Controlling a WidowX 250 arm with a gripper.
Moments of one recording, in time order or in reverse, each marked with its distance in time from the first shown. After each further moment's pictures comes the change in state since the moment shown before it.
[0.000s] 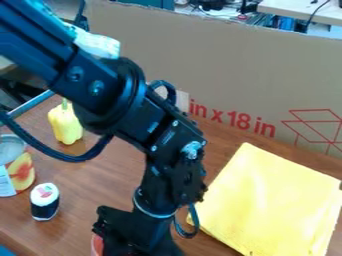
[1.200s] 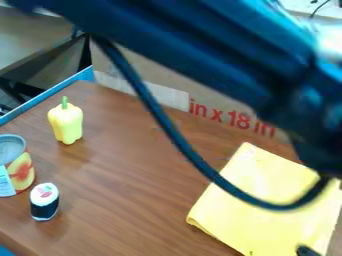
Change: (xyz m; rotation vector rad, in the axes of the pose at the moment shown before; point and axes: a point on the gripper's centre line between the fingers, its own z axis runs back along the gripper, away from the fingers) arm -0.022 -0.168 0.073 -0.117 -0.126 -0.681
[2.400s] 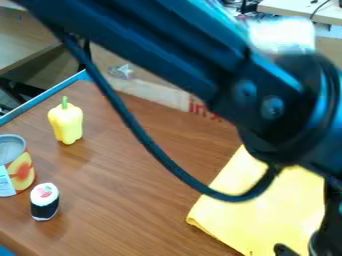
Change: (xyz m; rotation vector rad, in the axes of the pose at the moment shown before) arm -0.005 0.019 -0.003 -0.076 -0.045 -0.068
